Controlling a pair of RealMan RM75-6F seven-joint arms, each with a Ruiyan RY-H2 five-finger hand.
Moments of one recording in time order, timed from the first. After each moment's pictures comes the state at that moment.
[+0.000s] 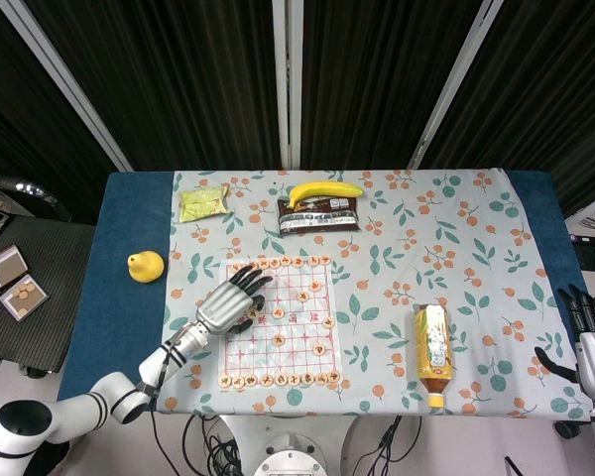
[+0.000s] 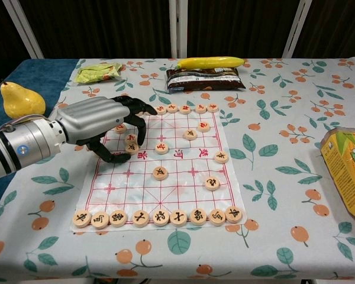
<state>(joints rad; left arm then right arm) -0.75 -1.81 -0.01 -0.99 1.61 1.02 -0.07 0.03 -1.25 0.06 -1.25 -1.48 1.48 0.30</state>
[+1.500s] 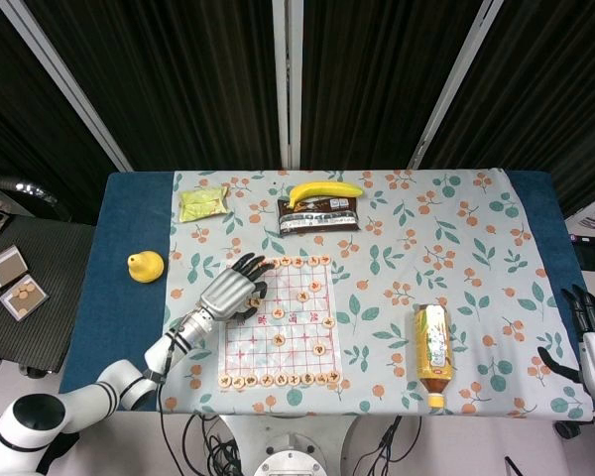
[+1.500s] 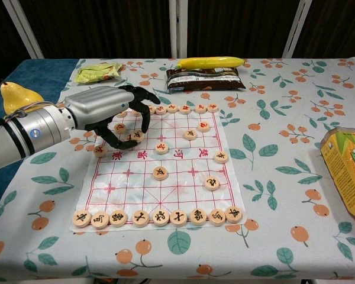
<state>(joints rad) -0.81 -1.84 -0.03 -0.89 1.58 1.01 -0.20 0.03 -1.25 0.07 -1.24 -1.48 1.48 0.31</state>
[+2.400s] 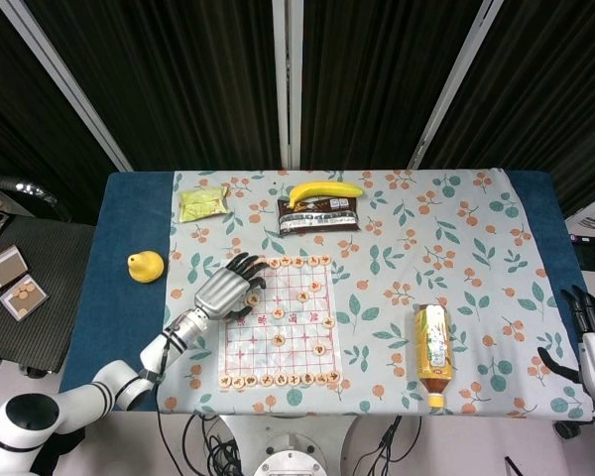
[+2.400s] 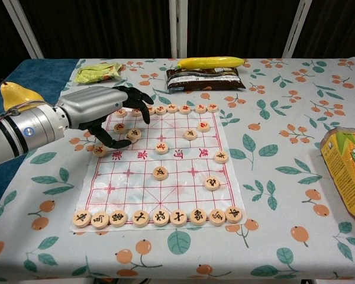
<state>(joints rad) -0.80 -1.81 -0.03 -0.92 1.55 0.99 -0.18 0.03 -1.26 0.07 -1.24 -1.47 1.47 0.31</state>
